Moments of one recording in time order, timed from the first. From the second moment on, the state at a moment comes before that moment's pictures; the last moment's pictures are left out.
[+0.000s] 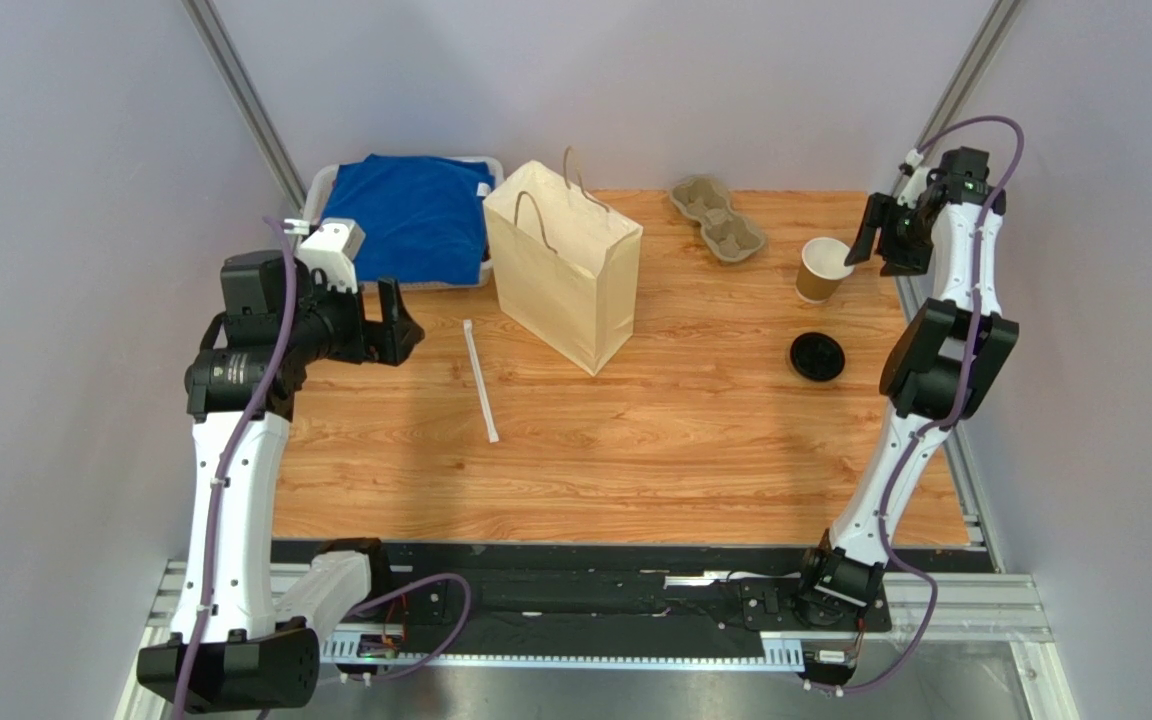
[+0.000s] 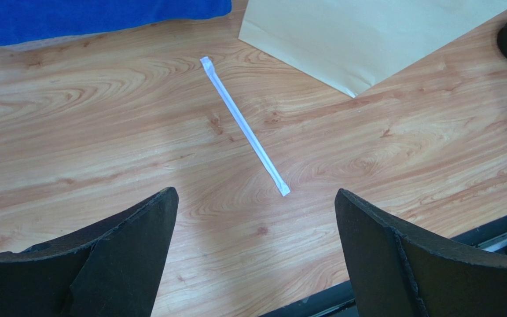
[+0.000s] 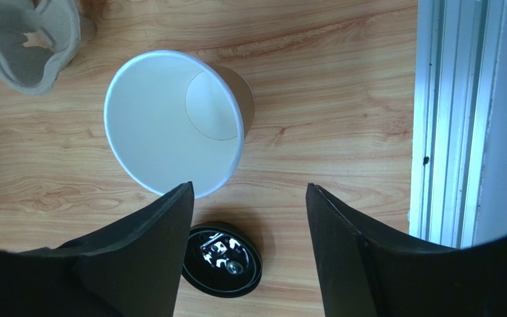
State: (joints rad) left arm 0.06 0.99 1.26 -0.88 0.42 0.03; right arm -0.37 2.27 2.23 -1.00 -0.31 -0.08
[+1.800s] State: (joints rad) left arm 0.06 0.95 1.17 -0.88 0.49 0.04; right arm 0.62 1.49 1.05 -0.63 -0.27 -0.28
